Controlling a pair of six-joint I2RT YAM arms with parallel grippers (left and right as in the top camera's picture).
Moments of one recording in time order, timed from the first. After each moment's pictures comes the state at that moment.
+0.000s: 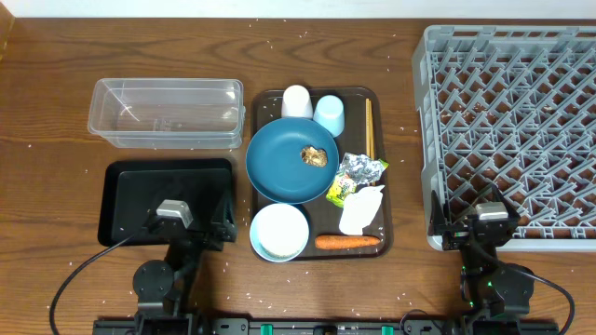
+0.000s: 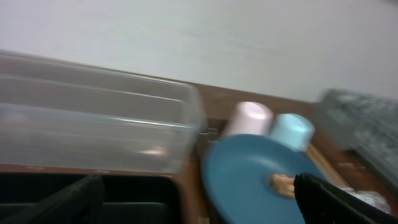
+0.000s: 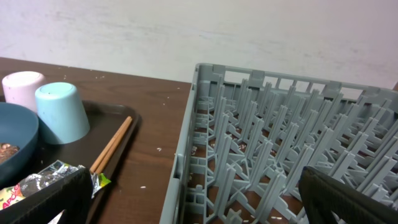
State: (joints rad) left arm 0.00 0.01 0.02 -0.10 0.23 -0.28; right arm -0.01 0.01 0.01 -0.07 -0.07 -0.10
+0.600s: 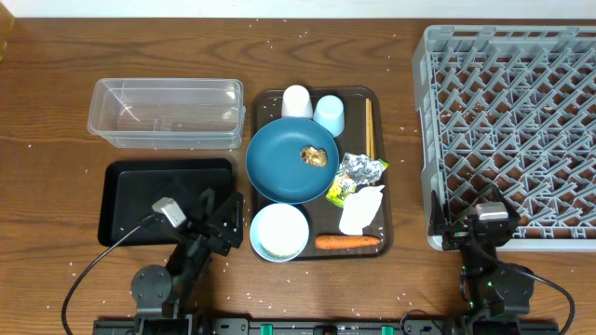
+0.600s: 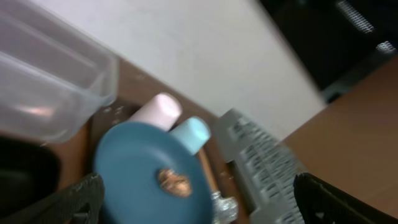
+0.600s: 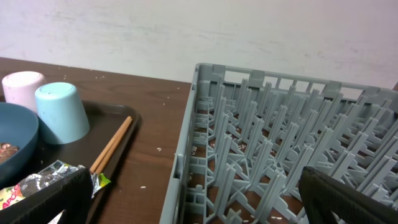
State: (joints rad) left arm 0.00 0.01 0.01 0.05 0.45 -0.80; right arm -0.01 0.01 0.01 -0.07 -0.07 -0.10
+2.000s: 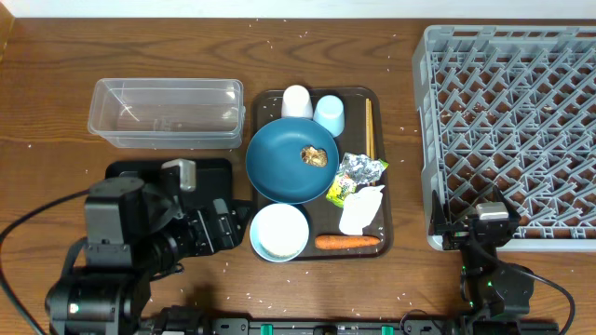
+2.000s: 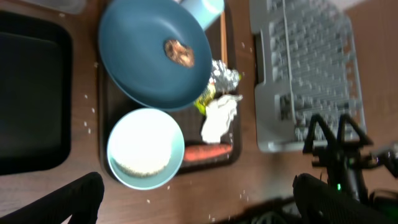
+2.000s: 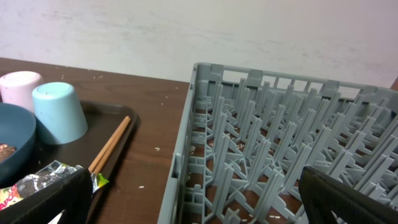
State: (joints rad) left arm -0.05 0.77 1.08 -1.17 0.54 -0.38; right arm -0.01 0.01 0.01 -0.07 -0.06 -0.10
